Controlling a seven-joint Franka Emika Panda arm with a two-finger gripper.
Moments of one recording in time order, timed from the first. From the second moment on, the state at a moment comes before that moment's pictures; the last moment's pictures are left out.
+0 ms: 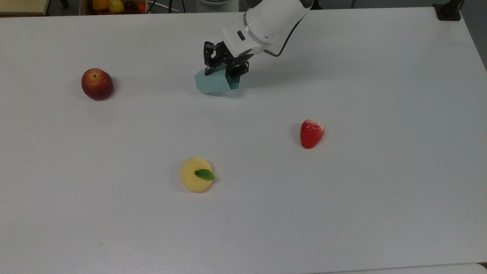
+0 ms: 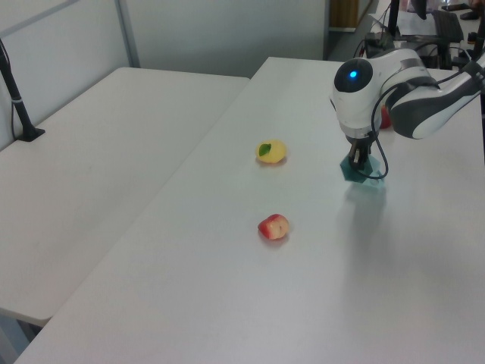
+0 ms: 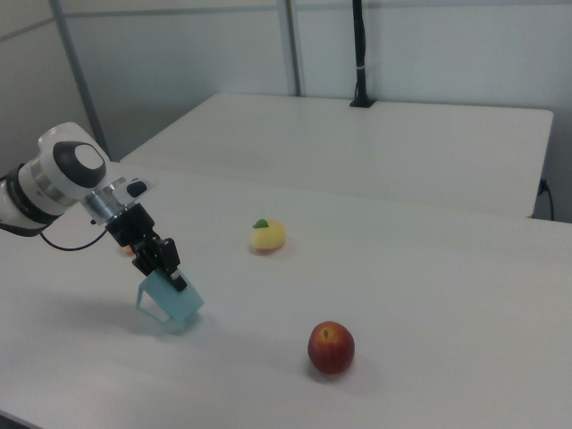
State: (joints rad) arm 0.19 0.18 0.14 -2.03 -0.65 1.93 0.66
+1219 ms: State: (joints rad) arm 0.10 0.19 -0.08 -1.79 0.16 2.03 -0.39
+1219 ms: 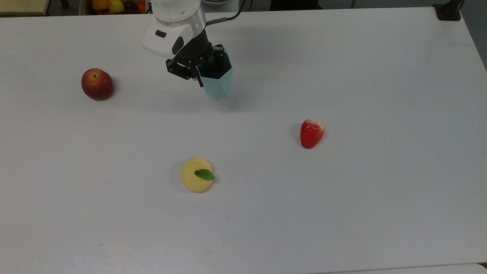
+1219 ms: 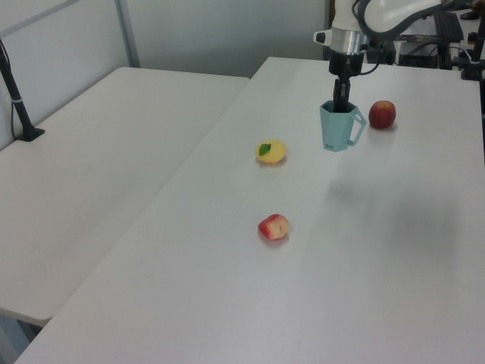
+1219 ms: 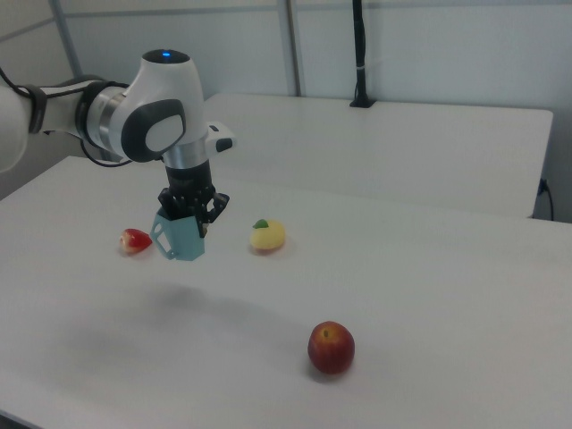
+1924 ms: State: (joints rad) arm 0.10 0.40 -0.08 -1.66 0.15 2.14 -0.41
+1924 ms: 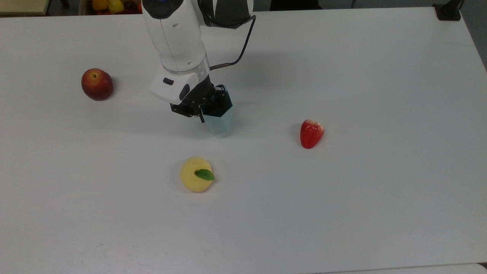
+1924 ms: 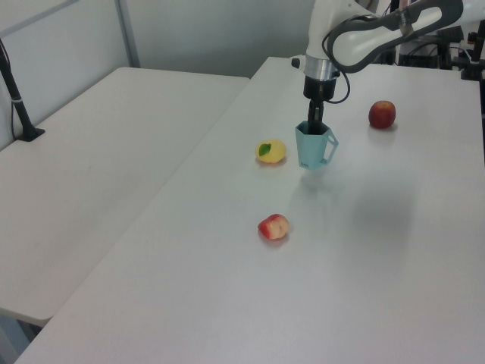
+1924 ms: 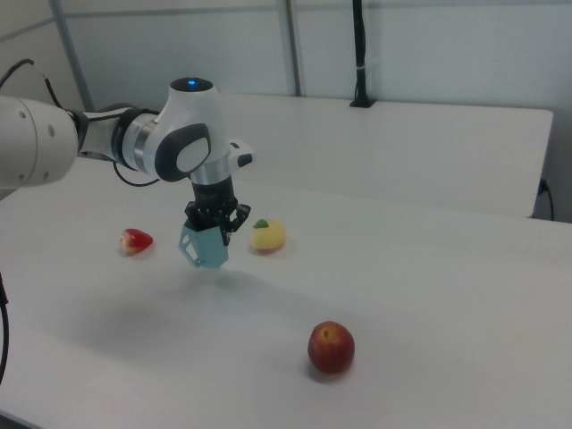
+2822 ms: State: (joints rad) arm 0.11 0.42 -0.08 -1.68 0.08 2.19 -0.43
